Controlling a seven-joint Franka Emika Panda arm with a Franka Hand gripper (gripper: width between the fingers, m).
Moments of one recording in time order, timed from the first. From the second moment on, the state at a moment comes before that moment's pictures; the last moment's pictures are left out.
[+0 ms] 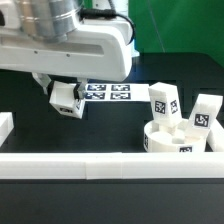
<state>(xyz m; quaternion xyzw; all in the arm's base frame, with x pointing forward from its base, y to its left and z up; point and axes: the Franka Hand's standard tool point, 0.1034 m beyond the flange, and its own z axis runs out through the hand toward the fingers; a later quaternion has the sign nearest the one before) 0.594 -0.096 0.092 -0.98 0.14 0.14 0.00</state>
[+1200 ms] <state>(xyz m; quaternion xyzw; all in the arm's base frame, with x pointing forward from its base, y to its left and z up) 0.647 -0.023 0.140 -0.97 0.13 -0.20 0.00</state>
